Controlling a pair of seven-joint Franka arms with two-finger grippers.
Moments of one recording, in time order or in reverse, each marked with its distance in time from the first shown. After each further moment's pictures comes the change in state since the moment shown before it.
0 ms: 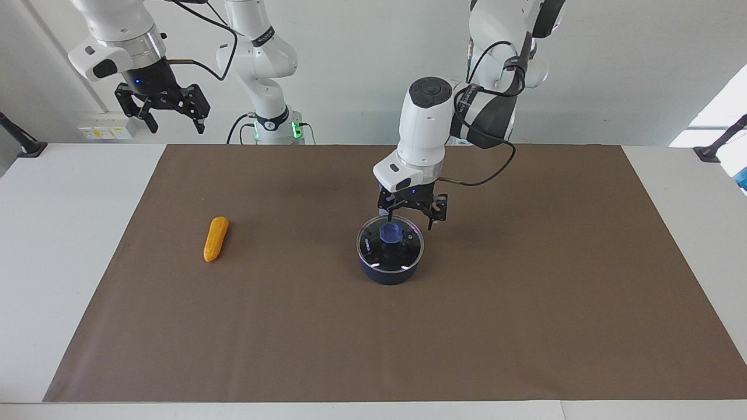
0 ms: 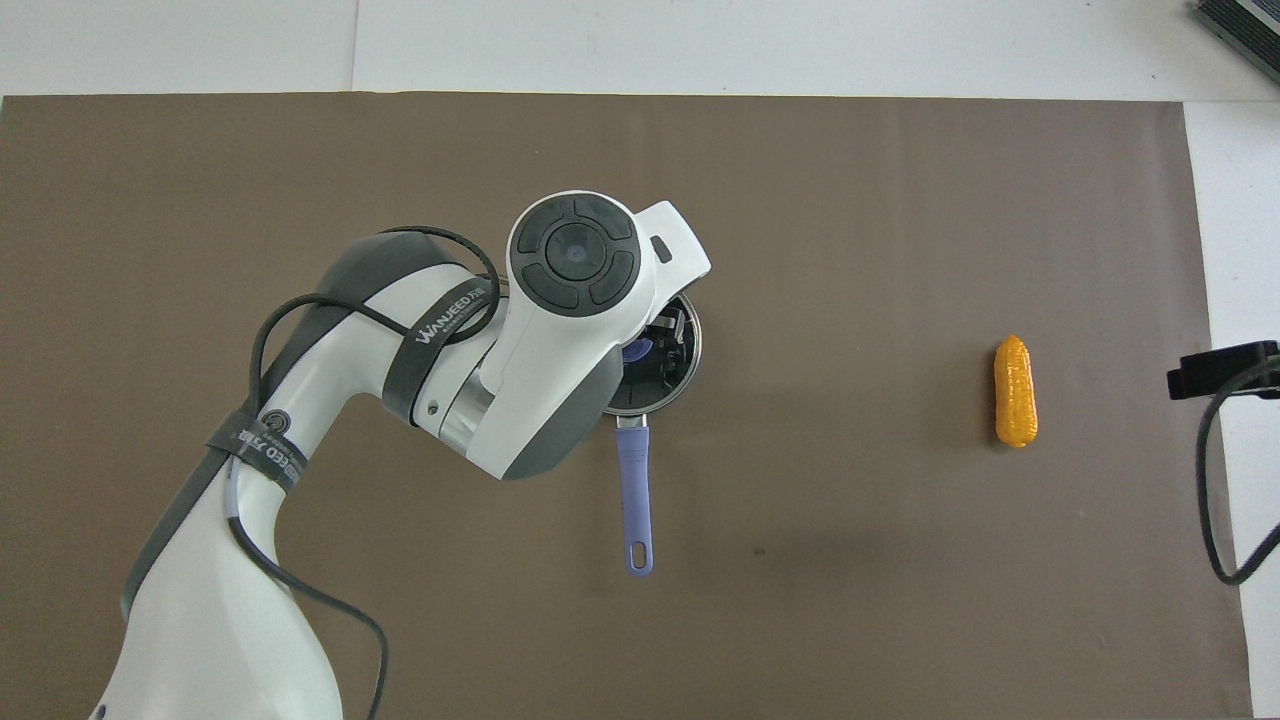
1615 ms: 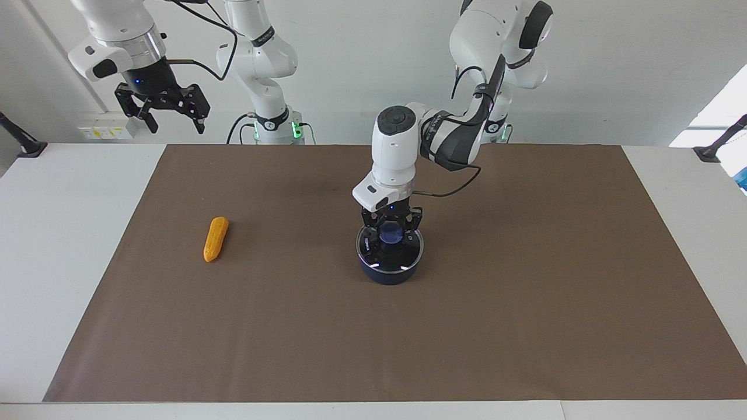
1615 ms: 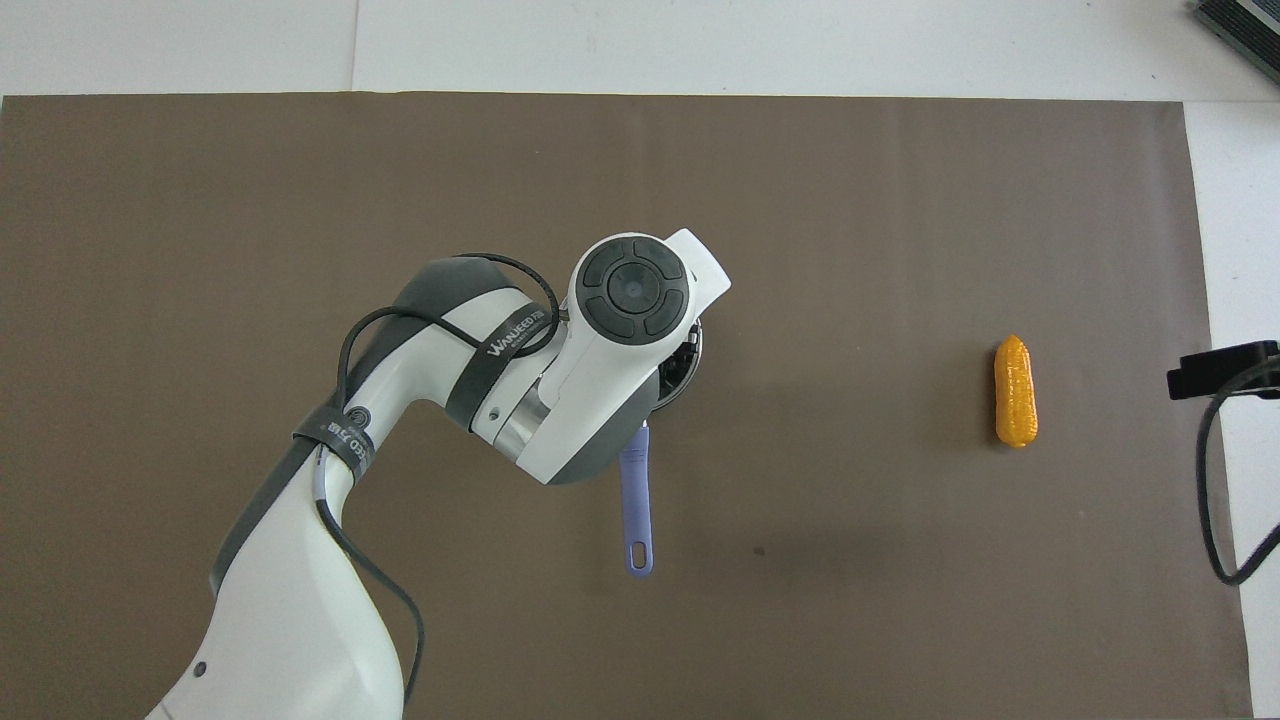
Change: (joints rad) left arm -0.038 0.059 0.003 -0.030 0.039 0.057 -0.158; right arm 0.000 0.000 0.000 0.000 0.000 0.000 0.000
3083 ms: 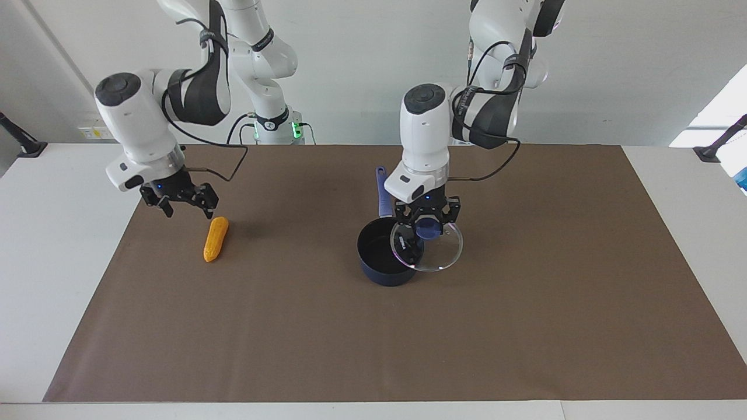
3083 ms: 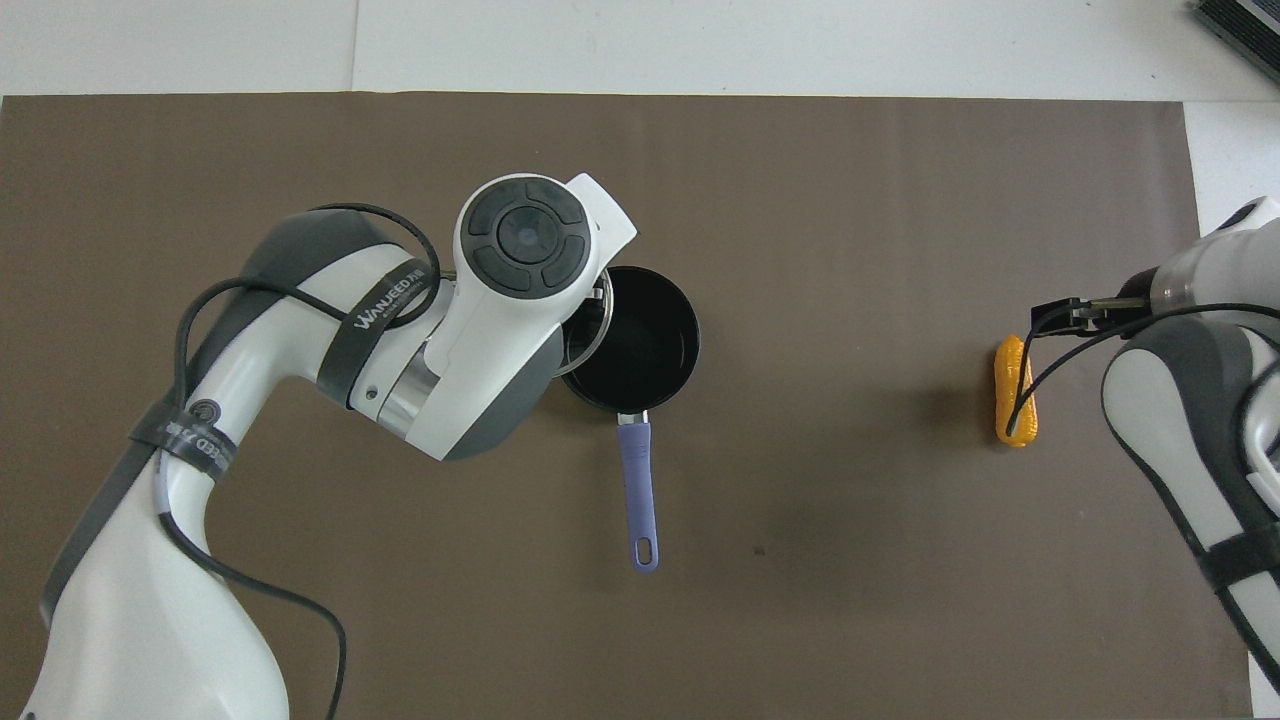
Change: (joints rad) left arm 0.108 -0.099 0.031 -0.026 0.098 -0.106 0.018; right arm -0.050 0.254 -0.014 -0.338 0.000 0.659 0.000
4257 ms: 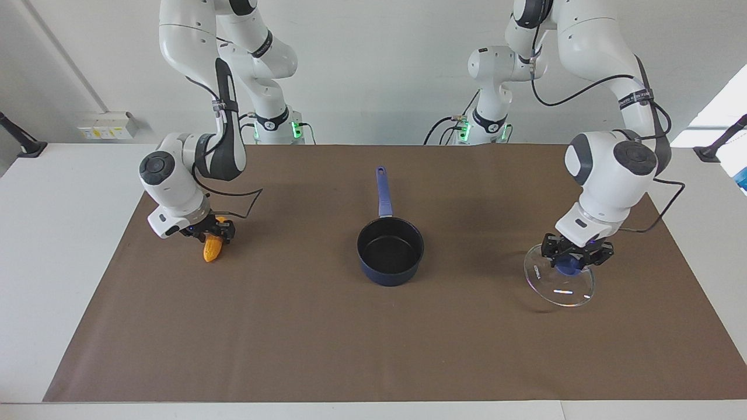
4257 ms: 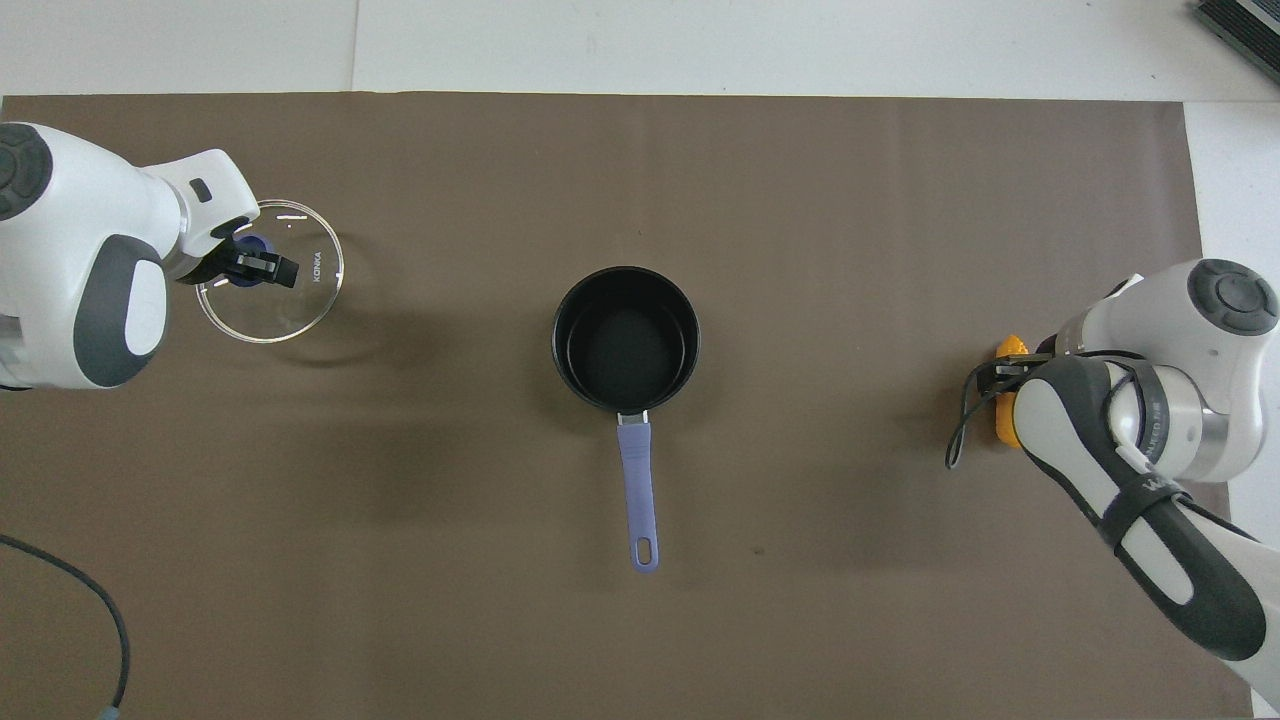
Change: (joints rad) left arm 0.524 -0.048 0.000 -0.242 -0.152 0.266 0.814; right arm -0.015 0.104 0.002 -0.154 -0.001 0.116 -0.004
